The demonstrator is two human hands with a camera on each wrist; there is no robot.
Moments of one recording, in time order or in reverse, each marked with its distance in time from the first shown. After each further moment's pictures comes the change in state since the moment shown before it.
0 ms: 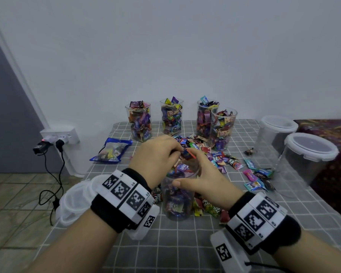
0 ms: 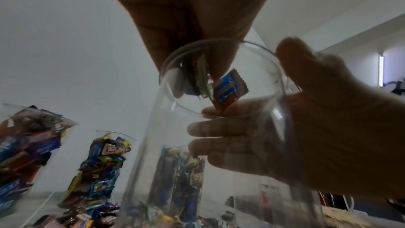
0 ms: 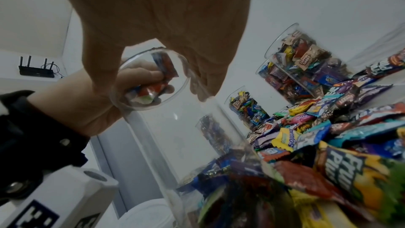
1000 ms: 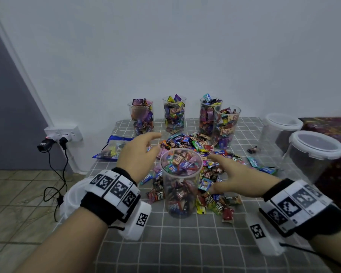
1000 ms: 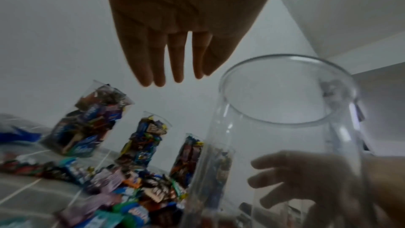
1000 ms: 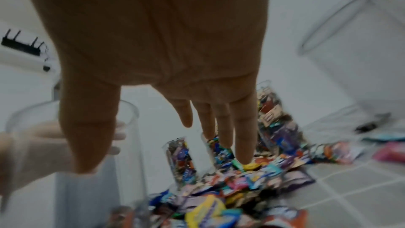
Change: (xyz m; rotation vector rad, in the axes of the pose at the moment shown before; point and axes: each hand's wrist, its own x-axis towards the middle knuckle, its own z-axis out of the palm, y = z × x) left_hand -0.010 -0.036 -0.004 -0.205 0.011 -0.418; right_hand -0.006 0.001 -0.063 -0.697 -0.268 0.225
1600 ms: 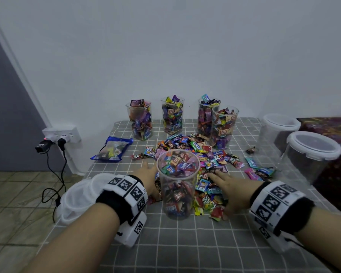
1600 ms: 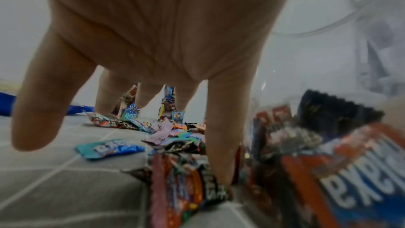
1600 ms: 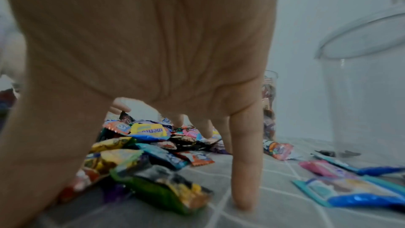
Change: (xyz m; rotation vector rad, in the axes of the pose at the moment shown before) left_hand 0.031 -0.079 0.067 0.612 -0.696 -0.135; right_hand 0.021 0.029 0.026 -0.551 -0.310 0.201
